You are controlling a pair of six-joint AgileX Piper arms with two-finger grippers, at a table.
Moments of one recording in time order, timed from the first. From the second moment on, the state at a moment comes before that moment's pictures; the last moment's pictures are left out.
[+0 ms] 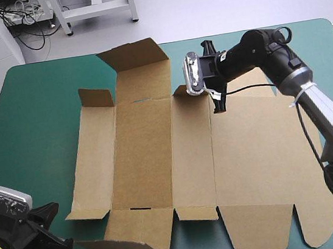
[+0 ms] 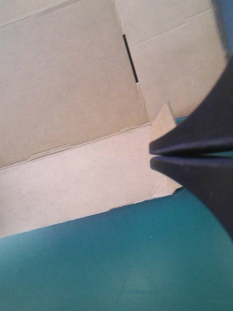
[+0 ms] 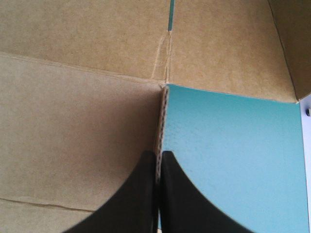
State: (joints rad) left arm -0.48 0.48 -0.85 0.07 1.14 -0.05; right arm 0.37 1.74 -1.78 0.42 1.06 -1.48
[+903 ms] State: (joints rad) left arm -0.48 0.48 -0.85 0.07 1.14 -0.05; right arm 0.42 1.84 -1.78 0.42 0.99 -1.42
